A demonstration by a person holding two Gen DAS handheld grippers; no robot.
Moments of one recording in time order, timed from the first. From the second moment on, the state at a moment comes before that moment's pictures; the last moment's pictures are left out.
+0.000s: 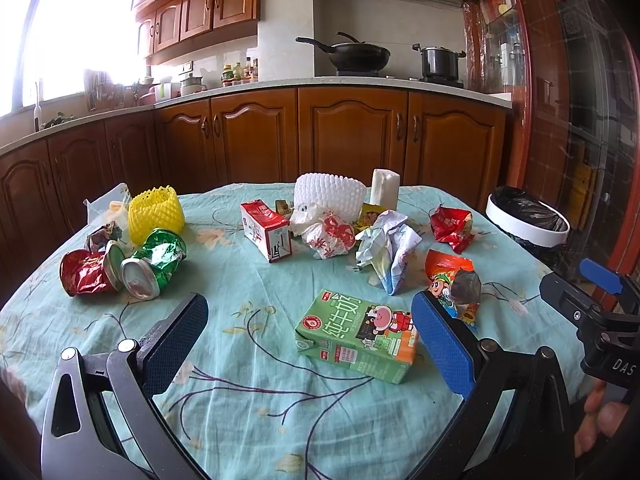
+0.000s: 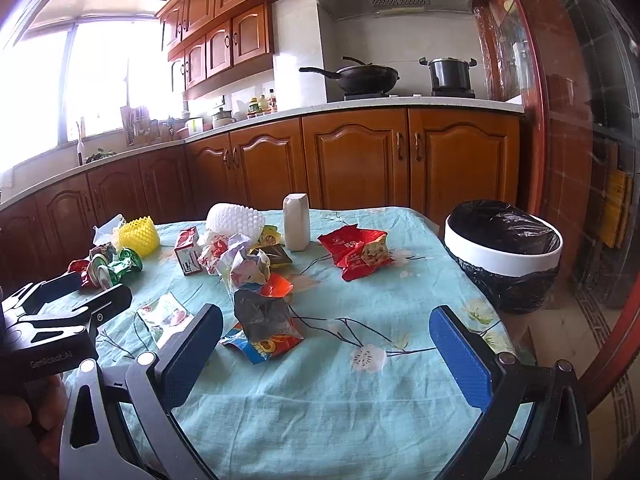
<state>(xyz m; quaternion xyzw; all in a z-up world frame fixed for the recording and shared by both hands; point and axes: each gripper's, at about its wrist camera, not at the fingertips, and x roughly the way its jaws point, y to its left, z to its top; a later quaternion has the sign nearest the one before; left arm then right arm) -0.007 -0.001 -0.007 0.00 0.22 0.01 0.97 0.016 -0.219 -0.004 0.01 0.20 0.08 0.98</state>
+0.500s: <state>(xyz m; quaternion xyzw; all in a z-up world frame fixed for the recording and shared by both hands) -0.007 -0.001 -0.006 0.00 0.22 0.00 0.97 0.015 -0.219 -0.005 0.02 0.21 0.09 0.97</state>
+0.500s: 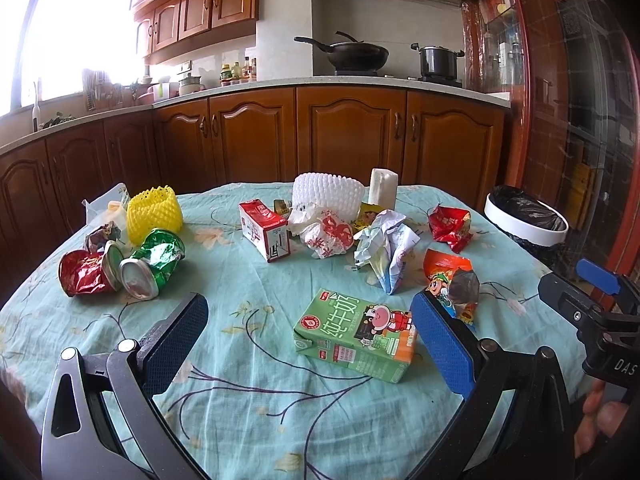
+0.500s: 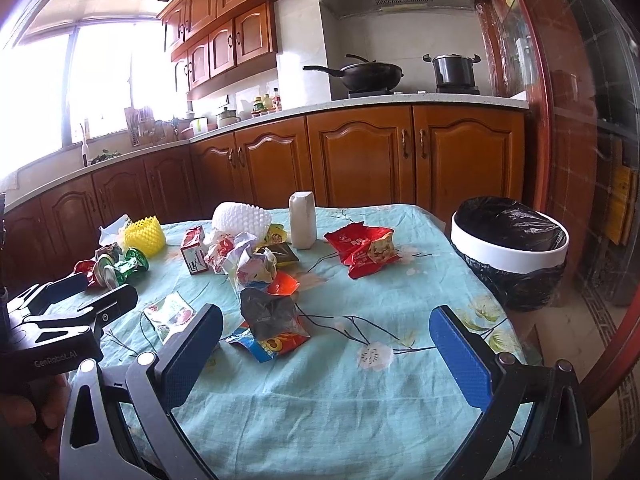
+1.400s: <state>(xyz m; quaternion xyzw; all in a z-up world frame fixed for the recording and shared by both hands) -0.005 -0.002 -0.005 0.00 0.23 0.00 0.97 0.018 -0.217 -0.005 0.03 0.21 0.12 0.97</state>
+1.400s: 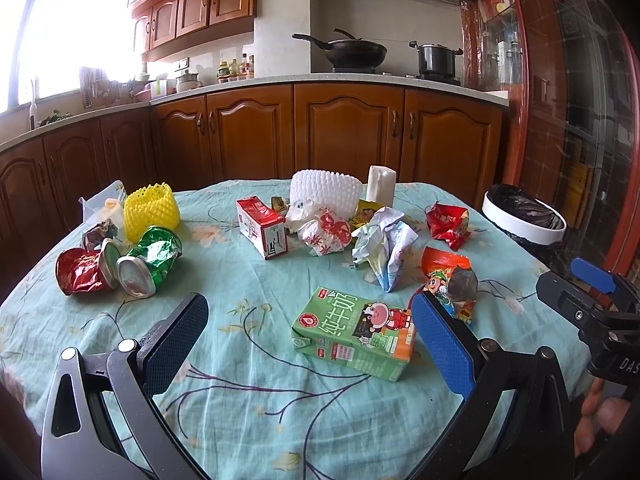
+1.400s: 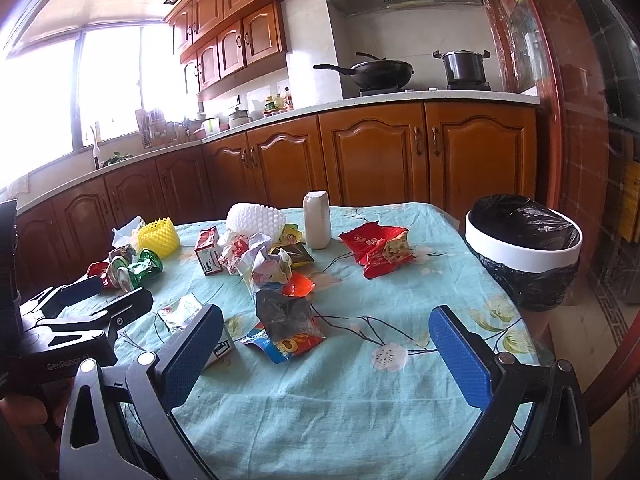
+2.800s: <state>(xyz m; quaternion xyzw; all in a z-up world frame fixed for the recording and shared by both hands) 0.040 -0.018 -0.031 0.07 0.33 -0.11 0.93 0.091 -0.207 -0.042 0.08 0.35 0.19 0.91</state>
